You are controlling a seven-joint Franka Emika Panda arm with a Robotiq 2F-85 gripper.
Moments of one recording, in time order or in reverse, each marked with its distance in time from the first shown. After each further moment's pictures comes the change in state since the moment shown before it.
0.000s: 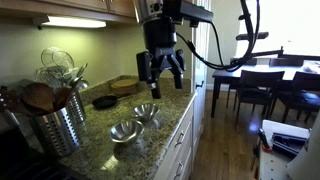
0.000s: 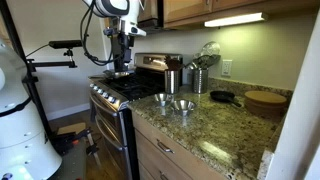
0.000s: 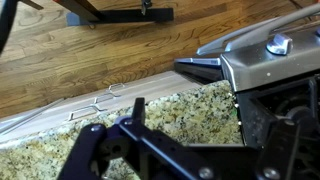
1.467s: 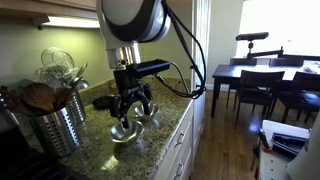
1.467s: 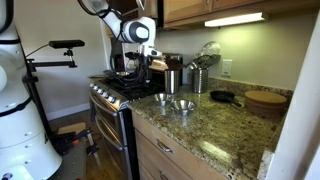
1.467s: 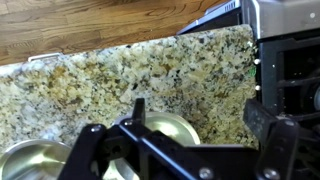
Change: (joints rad) arm 0.022 0.440 -0.001 0.195 -0.148 0.289 -0.017
